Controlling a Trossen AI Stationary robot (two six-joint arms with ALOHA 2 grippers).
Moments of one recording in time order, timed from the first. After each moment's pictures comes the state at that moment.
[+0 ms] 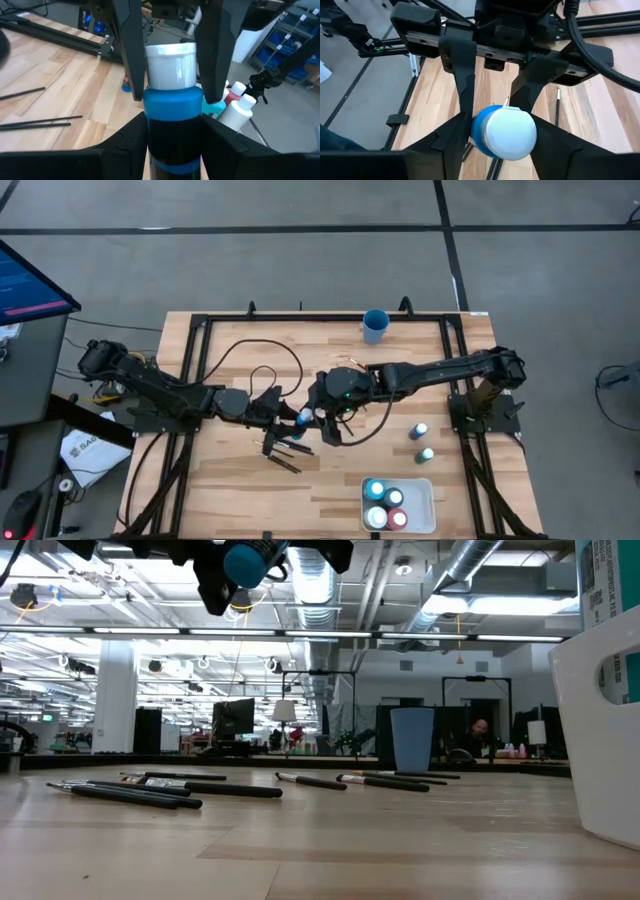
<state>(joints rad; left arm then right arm) -0.29 1.24 0.63 0.43 -0.19 -0.38 0.15 1.74 1.53 -0.37 -0.08 0.18</state>
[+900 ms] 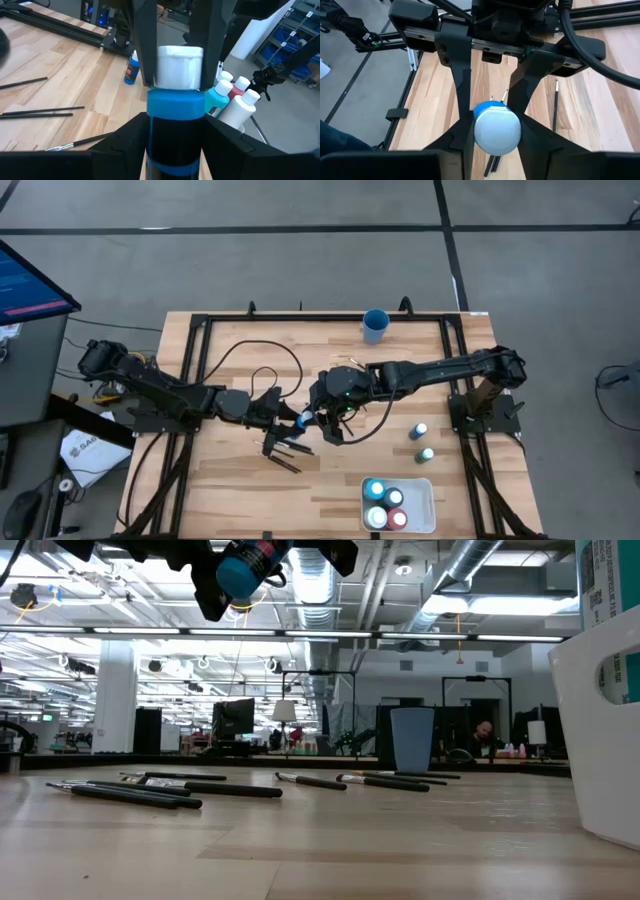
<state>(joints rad) -0.29 1.24 0.63 0.40 -0.19 -0.41 0.14 1.74 1.53 -0.41 -0.08 0.18</state>
